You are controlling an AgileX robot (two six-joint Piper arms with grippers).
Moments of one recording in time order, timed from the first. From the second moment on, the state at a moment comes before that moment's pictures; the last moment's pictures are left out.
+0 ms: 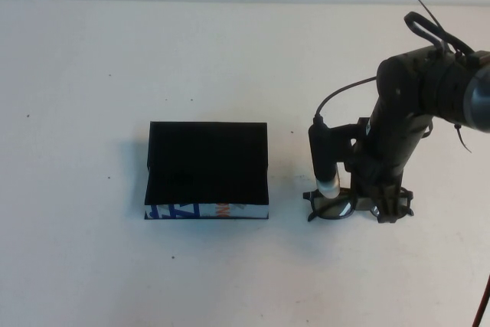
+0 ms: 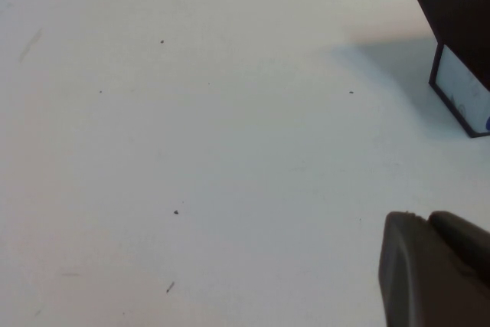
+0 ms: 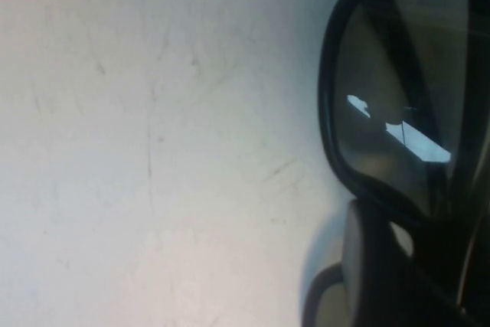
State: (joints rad) right arm 0.43 1.94 -1.39 0.05 0.96 -1.22; left arm -0.11 -0.01 0.03 -0.09 0.39 0.17
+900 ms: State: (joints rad) right arm 0.63 1.86 -1.65 0.05 1.21 -1.04; left arm -0.11 -0.01 0.03 -0.09 0.39 0.17
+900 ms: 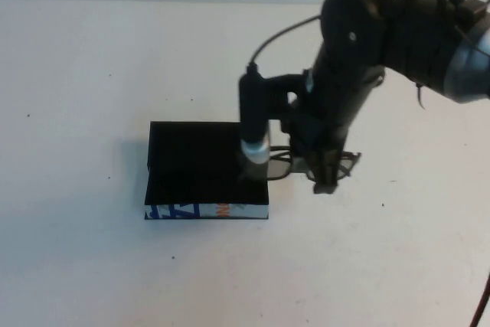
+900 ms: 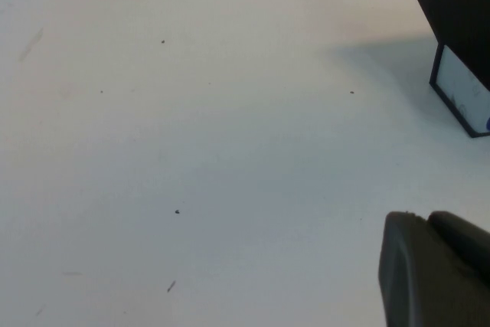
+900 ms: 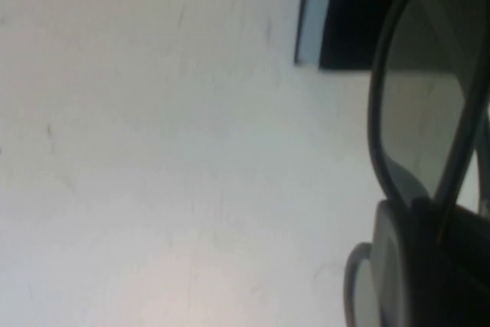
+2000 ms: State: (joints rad) right arm 0.79 2.29 -2.11 0.09 1.23 -0.95; left arm -0.11 -0.01 0.03 -0.09 0.39 0.17
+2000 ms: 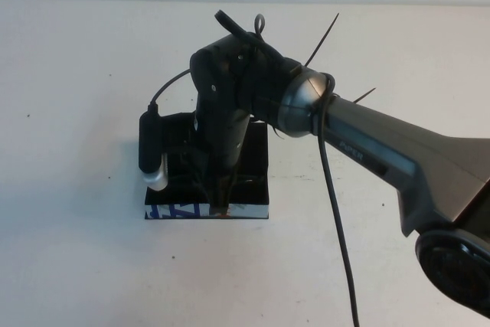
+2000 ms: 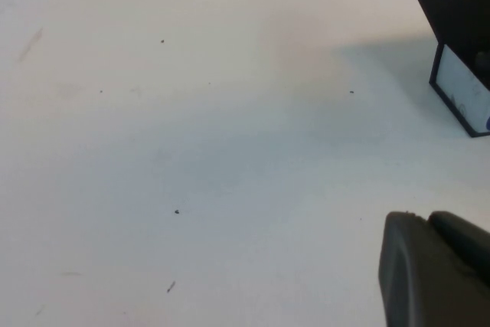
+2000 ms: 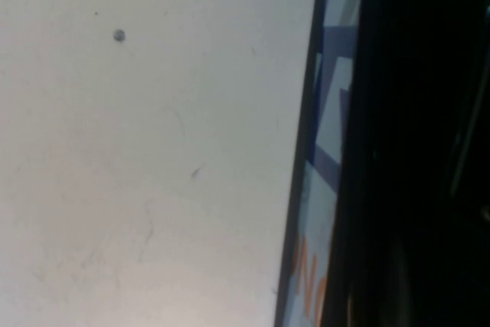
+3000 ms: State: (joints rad) right arm 0.78 2.31 -2.12 0.11 1.22 -0.96; left arm -0.11 -0.01 0.03 -0.09 0.39 0.17
